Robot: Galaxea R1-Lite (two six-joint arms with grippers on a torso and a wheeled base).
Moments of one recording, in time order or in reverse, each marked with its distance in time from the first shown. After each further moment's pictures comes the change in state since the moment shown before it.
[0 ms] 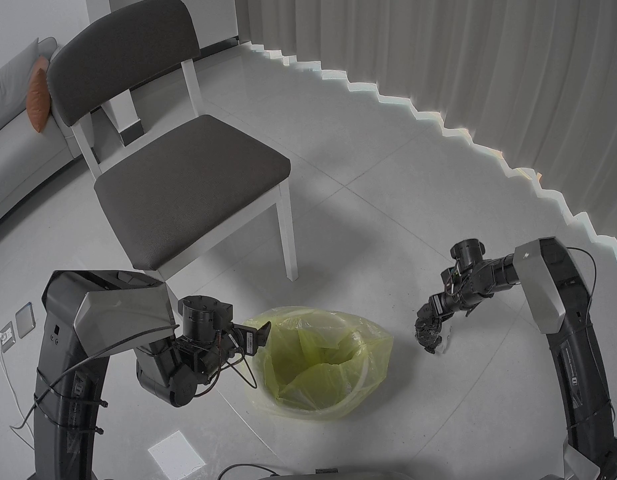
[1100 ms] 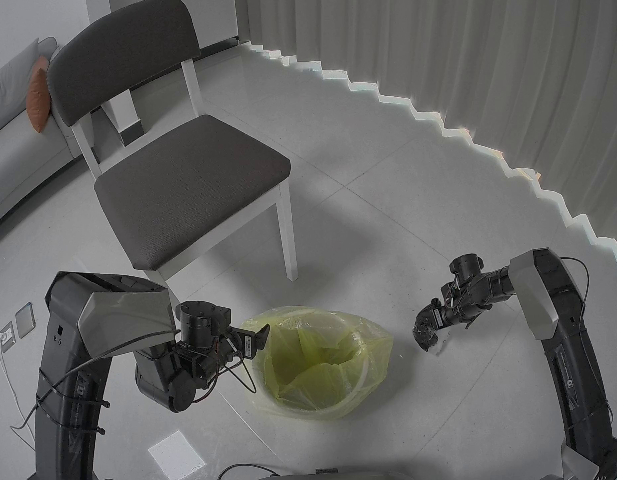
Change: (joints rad) left arm 0.002 0.017 0.037 -0.067 0.000 -0.002; right arm -0.015 0.078 -0.014 0.020 0.001 -0.004
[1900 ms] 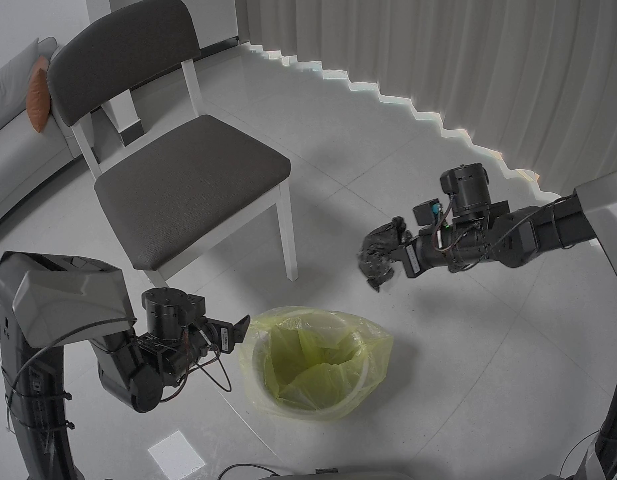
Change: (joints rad) left arm 0.031 -0.226 0.197 0.009 -0.005 0.013; right arm 0.313 -0.753 0.595 -0.286 0.033 -0.015
